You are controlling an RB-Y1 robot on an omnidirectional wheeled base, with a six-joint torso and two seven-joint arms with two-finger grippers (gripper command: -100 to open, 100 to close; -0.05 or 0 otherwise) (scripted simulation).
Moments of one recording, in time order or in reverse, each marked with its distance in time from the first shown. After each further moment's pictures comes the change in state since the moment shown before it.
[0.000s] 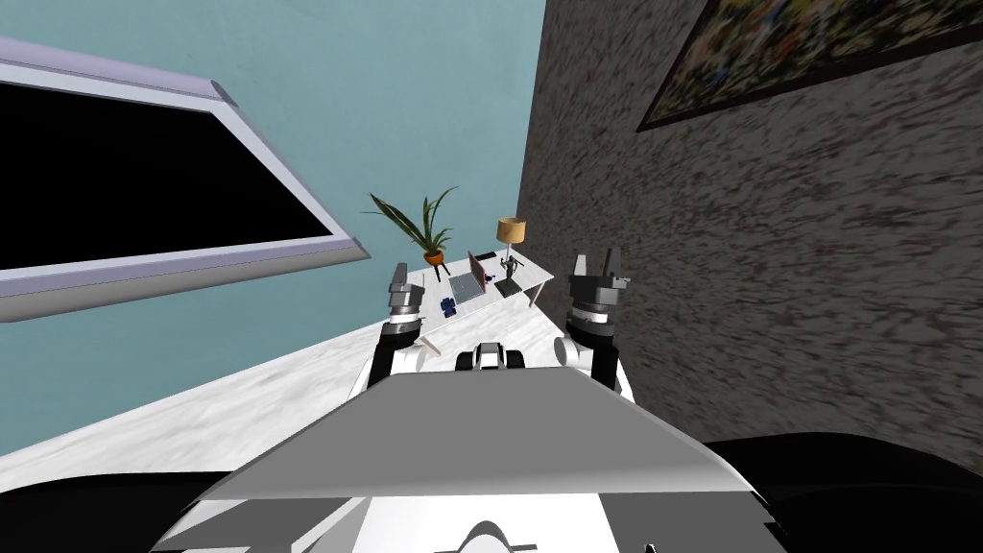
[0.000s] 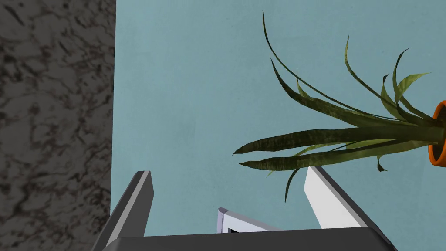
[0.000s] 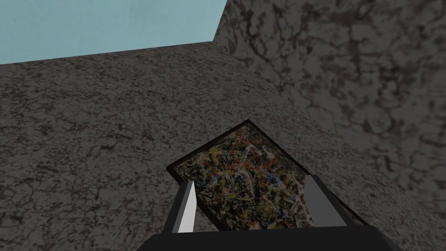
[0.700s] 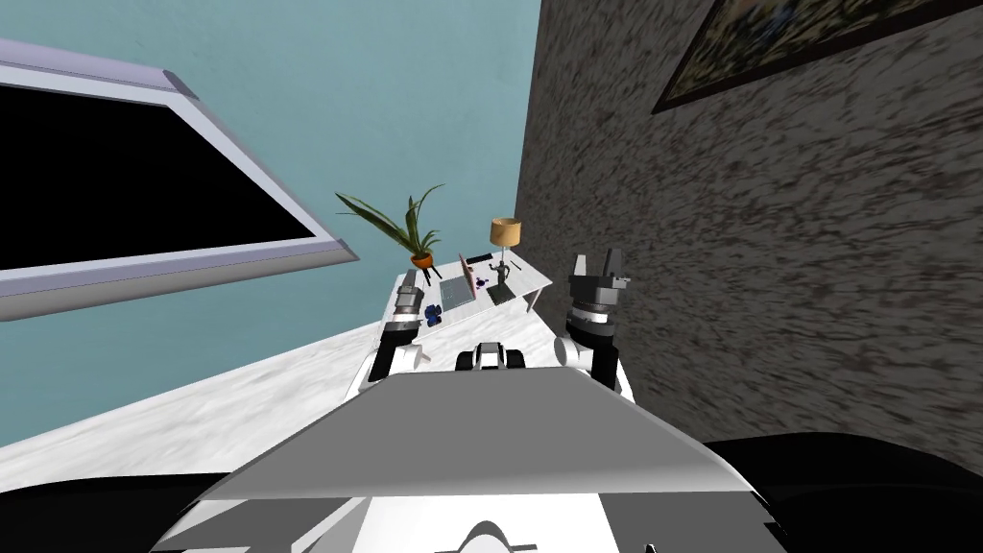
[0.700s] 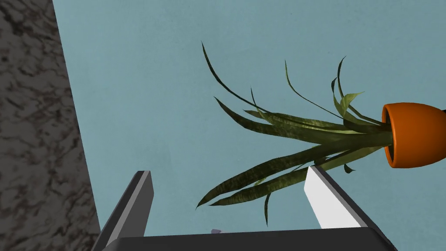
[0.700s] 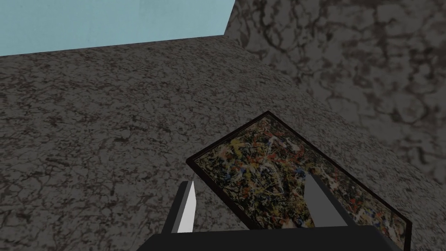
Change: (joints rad) left arm -0.034 0.051 0.060 0.105 -0.030 0.071 -0.048; right arm 0.000 0.000 0.000 0.000 0.000 0.000 0.000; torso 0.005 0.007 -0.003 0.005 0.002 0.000
